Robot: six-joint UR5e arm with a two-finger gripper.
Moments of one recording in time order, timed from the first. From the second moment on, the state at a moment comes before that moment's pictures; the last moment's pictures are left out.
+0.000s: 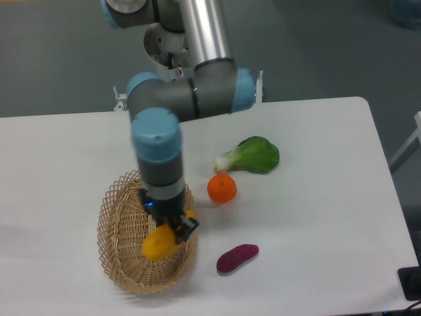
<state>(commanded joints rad) 2.33 -1.95 -1.45 -1.17 1.44 1.04</state>
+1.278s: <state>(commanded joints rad) 2.70 -1.90 -1.35 -1.39 1.41 1.63</state>
